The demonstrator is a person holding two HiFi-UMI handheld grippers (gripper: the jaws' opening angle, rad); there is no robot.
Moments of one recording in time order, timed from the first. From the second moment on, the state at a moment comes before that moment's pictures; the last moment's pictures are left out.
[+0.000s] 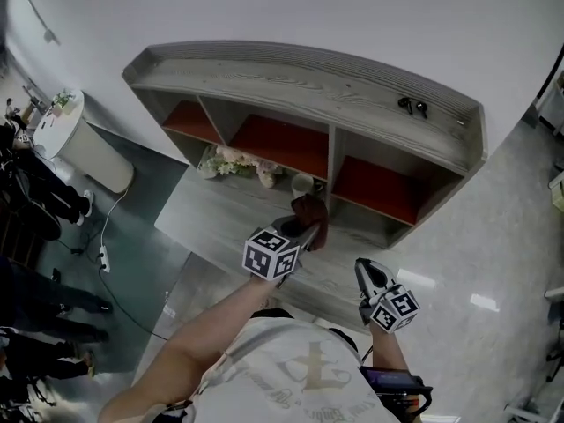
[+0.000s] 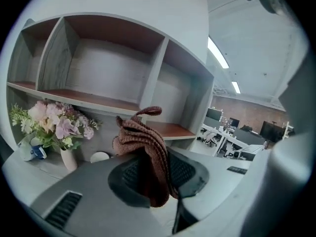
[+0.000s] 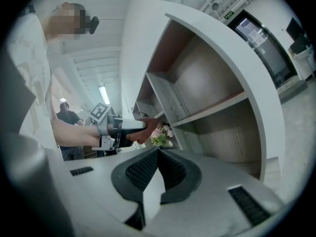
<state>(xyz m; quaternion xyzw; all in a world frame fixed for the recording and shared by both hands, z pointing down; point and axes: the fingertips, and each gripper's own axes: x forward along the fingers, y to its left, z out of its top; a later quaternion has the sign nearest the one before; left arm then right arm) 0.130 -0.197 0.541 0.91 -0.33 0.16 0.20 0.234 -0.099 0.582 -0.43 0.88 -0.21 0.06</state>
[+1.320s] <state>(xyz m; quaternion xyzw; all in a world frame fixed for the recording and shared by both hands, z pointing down) 0.120 -0.339 0.454 0.94 -0.26 0.20 0.11 0.146 -0.145 0.553 -0.47 0.86 -0.18 0.04</state>
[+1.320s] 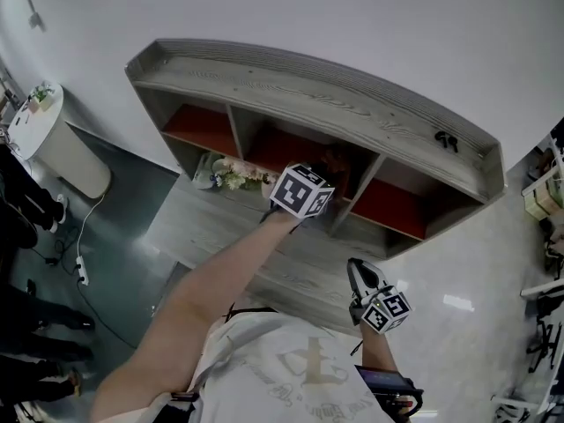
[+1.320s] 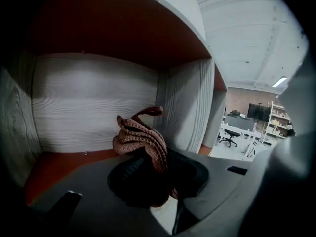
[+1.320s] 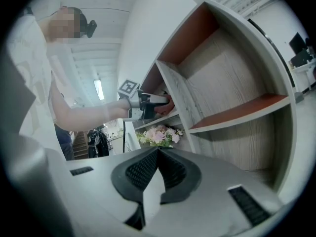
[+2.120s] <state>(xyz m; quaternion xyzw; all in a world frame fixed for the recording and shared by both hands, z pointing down) 0.153 -0.358 0.483 0.92 -0.24 0.31 0.08 0.157 -0.145 0.555 -0.49 0.85 -0.19 0.04</state>
